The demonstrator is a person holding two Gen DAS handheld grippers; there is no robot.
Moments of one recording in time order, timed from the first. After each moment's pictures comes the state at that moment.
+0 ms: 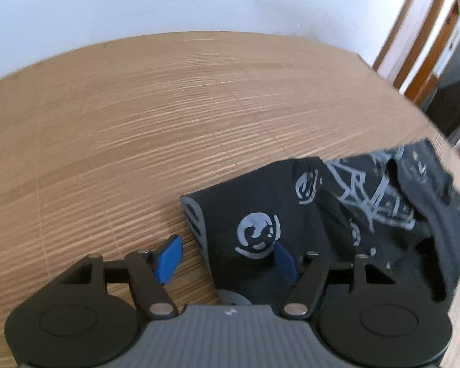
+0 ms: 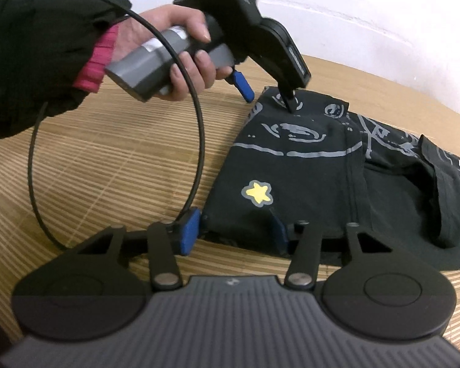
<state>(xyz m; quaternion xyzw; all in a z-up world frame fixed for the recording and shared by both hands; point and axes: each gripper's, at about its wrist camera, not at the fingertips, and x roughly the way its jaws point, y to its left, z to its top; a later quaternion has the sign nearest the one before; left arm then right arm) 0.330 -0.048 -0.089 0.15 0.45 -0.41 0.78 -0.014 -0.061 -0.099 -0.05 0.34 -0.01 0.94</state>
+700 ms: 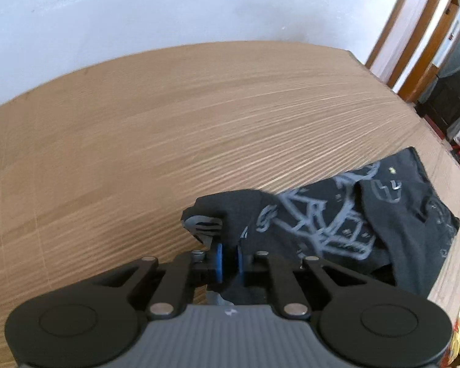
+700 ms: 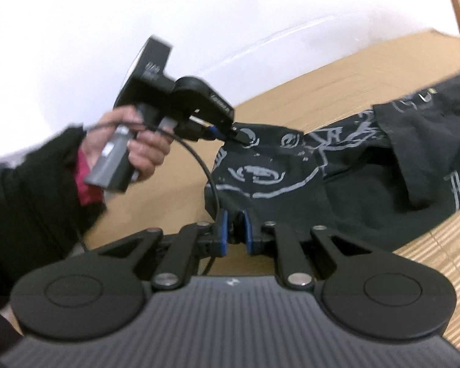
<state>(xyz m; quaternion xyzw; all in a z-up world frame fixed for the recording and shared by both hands) 0.315 -0.095 -0.015 0.15 0.46 -0.42 0.77 -0.063 -0.162 -0.054 0.28 0.20 -0.03 0.94</state>
